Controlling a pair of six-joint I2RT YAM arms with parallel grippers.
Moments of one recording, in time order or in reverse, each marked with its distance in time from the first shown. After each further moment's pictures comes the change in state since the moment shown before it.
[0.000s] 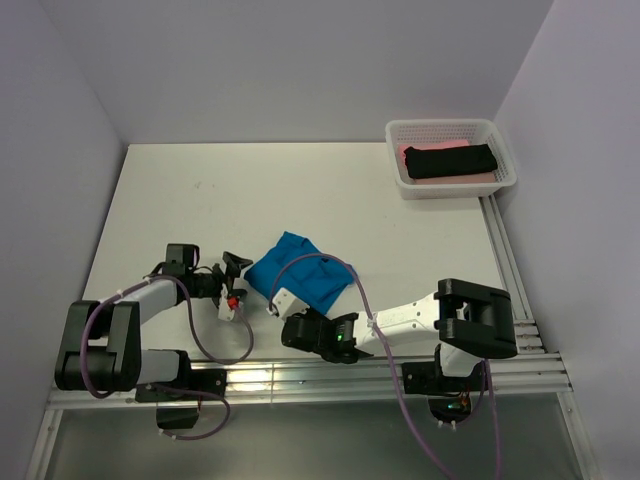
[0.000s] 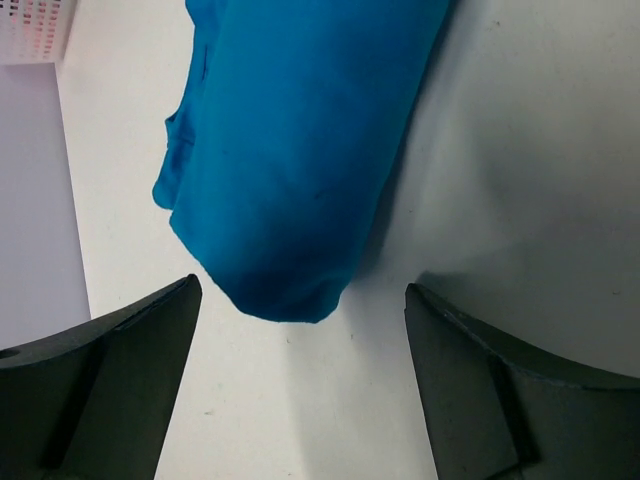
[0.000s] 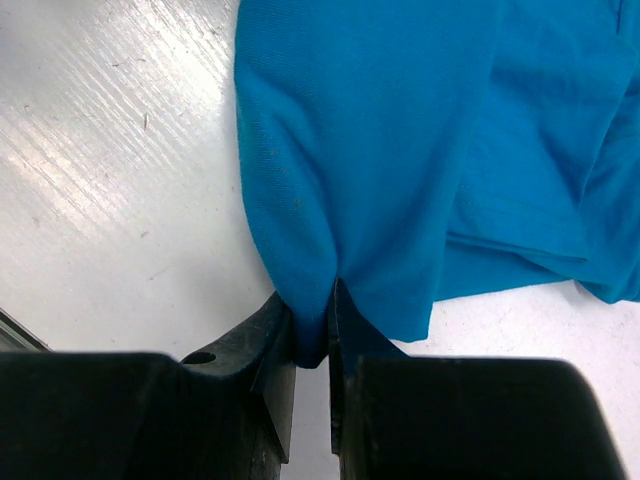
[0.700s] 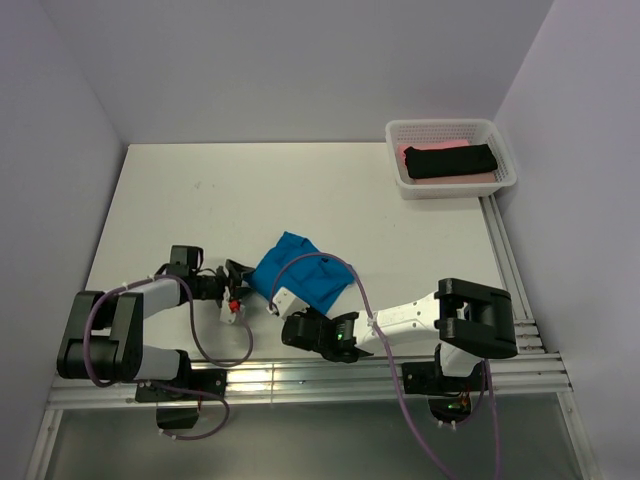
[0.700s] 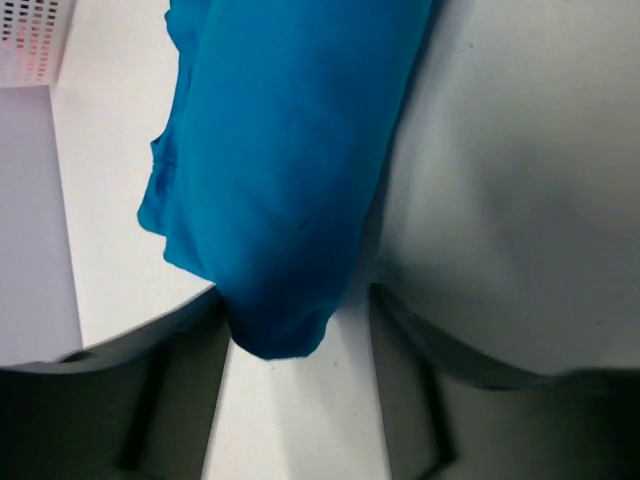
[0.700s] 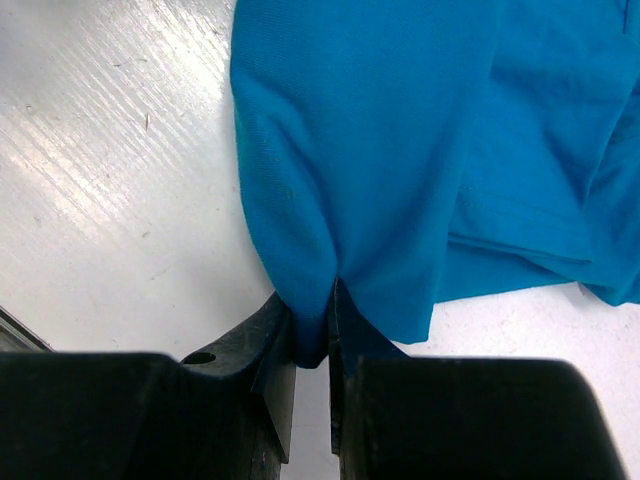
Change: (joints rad) left arm -0.019 0.051 -0.013 0.048 0.023 0.017; right arm -0.008 -0.002 0.000 0.000 -0.016 0.000
